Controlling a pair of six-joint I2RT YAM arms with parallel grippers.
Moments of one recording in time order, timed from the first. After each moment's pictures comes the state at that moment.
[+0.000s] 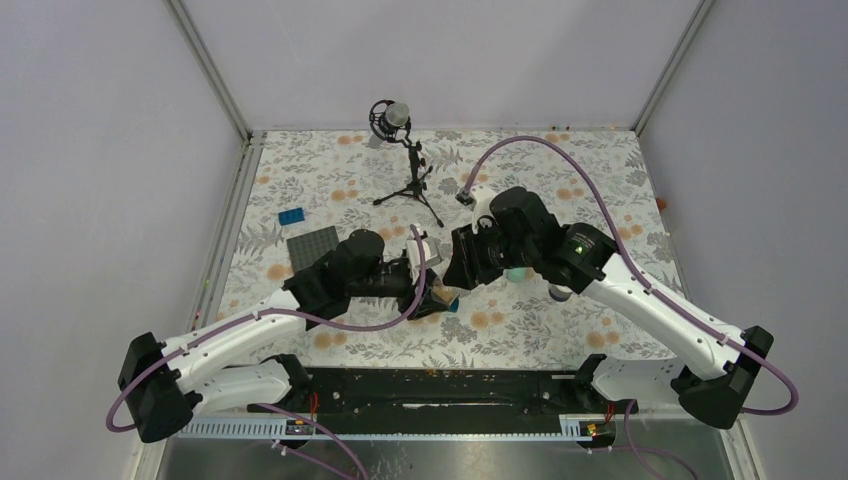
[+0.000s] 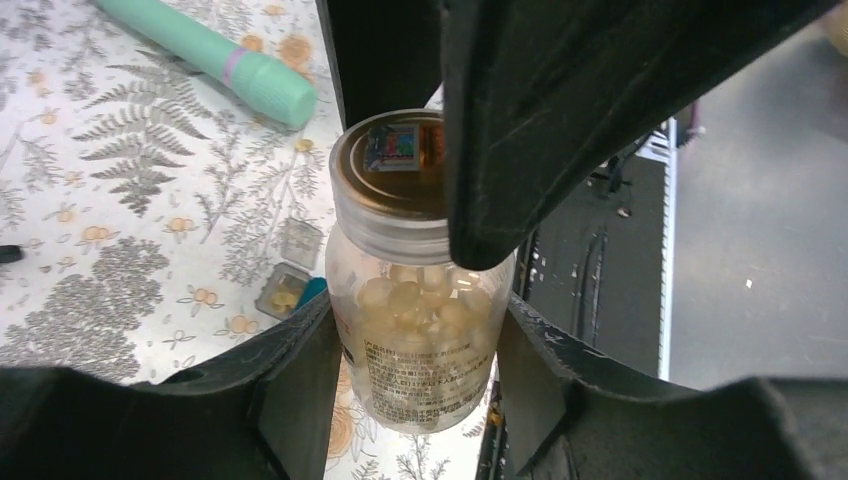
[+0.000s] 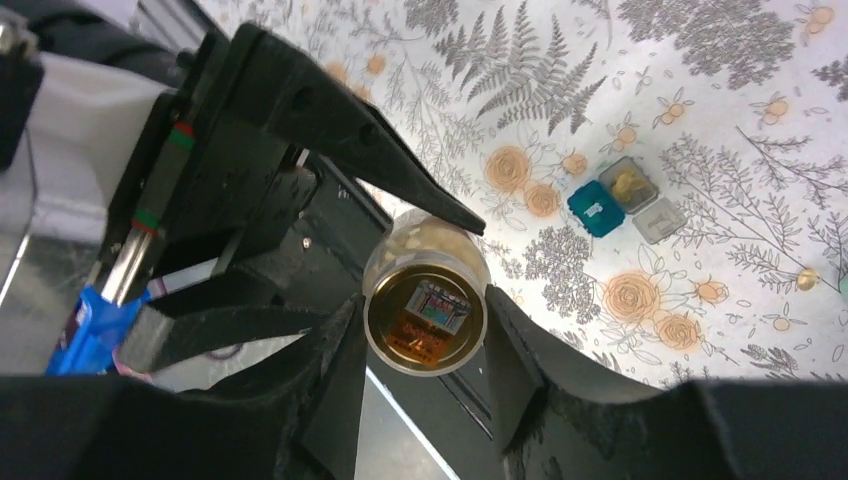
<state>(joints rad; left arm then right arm) -0.90 1.04 0.77 -0.14 0.50 0.03 0.86 1.20 1.27 -0.79 -0.26 0.40</state>
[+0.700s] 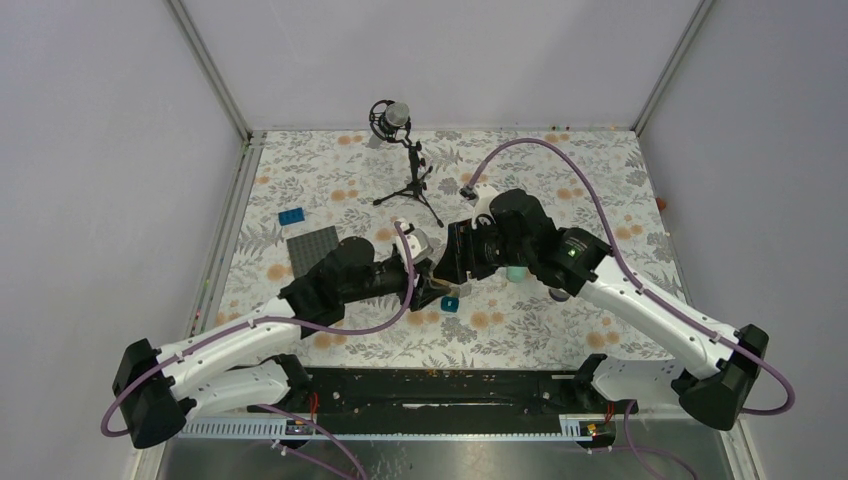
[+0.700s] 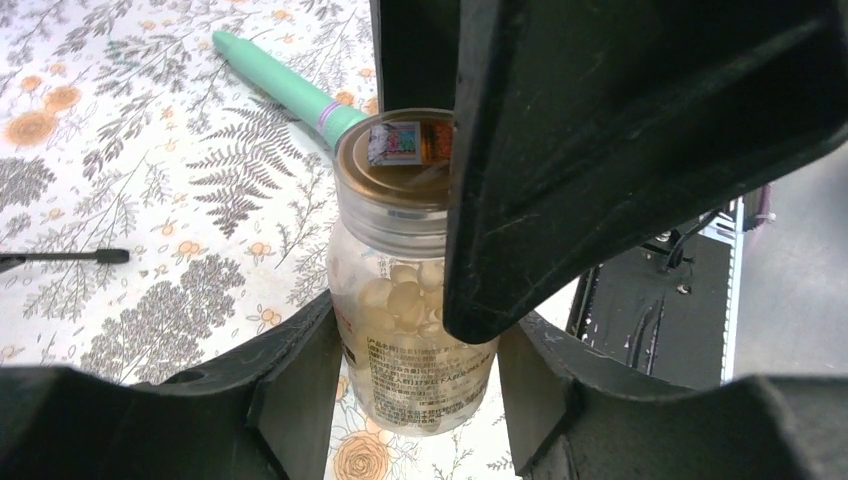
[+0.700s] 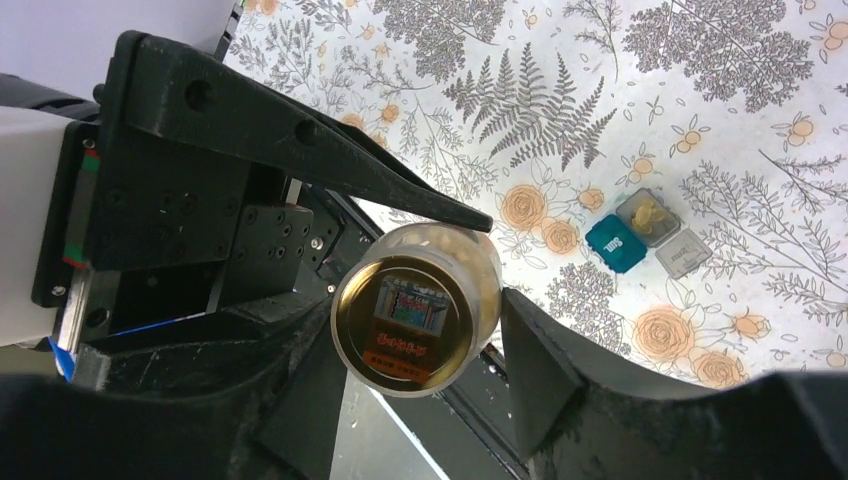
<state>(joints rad) -0.92 0.99 0.71 0.03 0.31 -0.02 0.86 1.18 1.18 -0.63 -0.23 0.53</state>
